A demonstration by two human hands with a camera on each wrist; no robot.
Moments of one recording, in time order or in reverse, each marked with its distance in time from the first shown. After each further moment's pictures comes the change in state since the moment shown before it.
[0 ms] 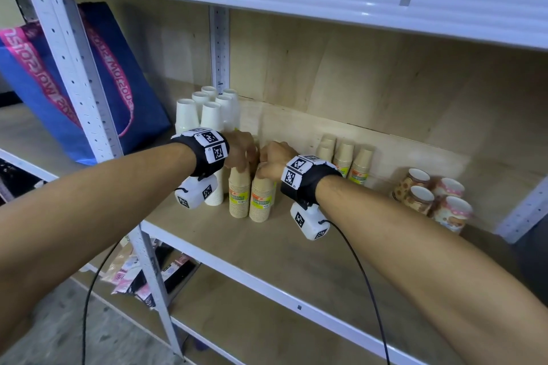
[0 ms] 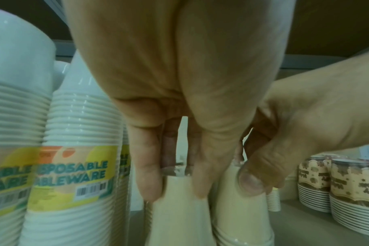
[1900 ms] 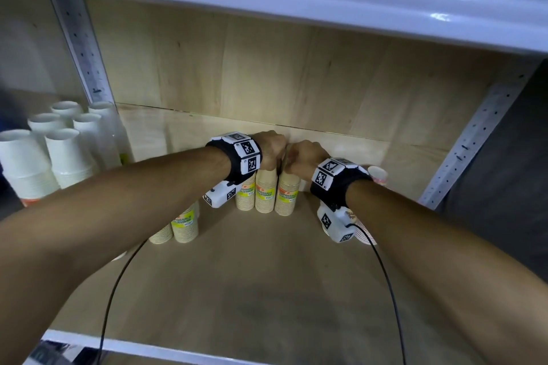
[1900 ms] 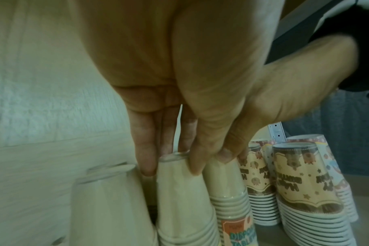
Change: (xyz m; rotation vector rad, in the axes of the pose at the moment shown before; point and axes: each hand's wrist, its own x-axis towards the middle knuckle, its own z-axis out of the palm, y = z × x) left_hand 0.148 0.195 -0.017 0.141 0.147 0.421; right_hand 0.007 0.212 -0.062 -0.030 0.185 0.418
